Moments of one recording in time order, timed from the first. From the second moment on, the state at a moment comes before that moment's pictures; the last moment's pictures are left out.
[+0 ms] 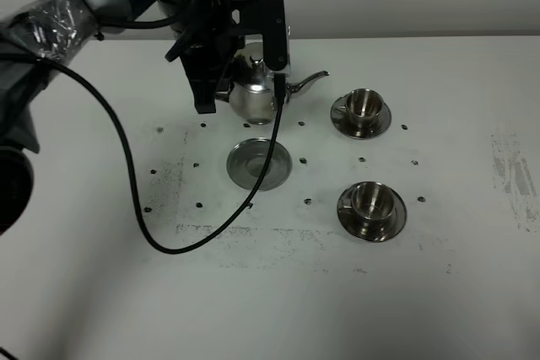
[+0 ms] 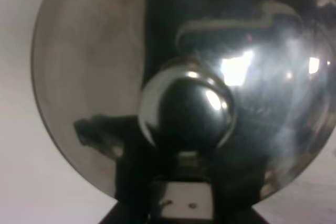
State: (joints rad) left arm -0.48 2.26 -2.14 0.08 1.16 1.10; right arm 0.11 -0.01 -0.52 0.17 1.13 -0.20
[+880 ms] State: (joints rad) left arm -0.56 2.49 -2.36 0.33 0.96 1.16; right arm 0.11 -0.01 -0.52 0.17 1.13 -0.20
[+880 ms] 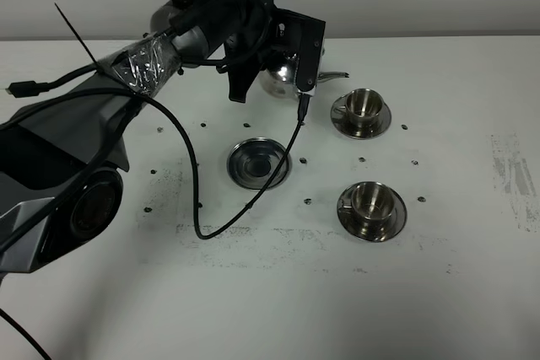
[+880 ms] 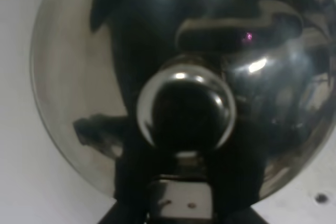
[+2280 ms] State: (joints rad) left arm -0.63 2.57 -2.37 0.65 0.77 1.19; right arm 0.11 -0.01 -0.52 0.17 1.13 -0.20
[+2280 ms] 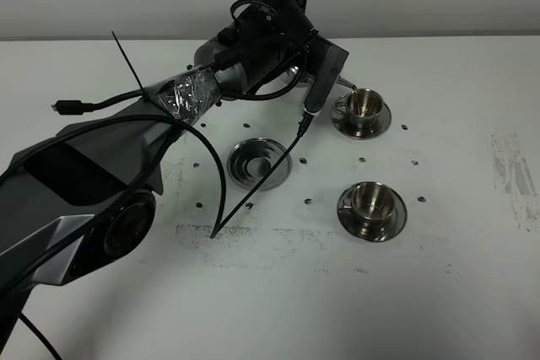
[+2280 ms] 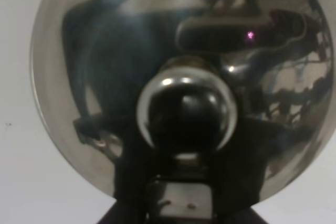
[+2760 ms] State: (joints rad) left arm -0.64 2.58 -2.37 0.71 0.74 1.19; right arm 0.11 -0.01 -0.52 0.17 1.13 -0.20
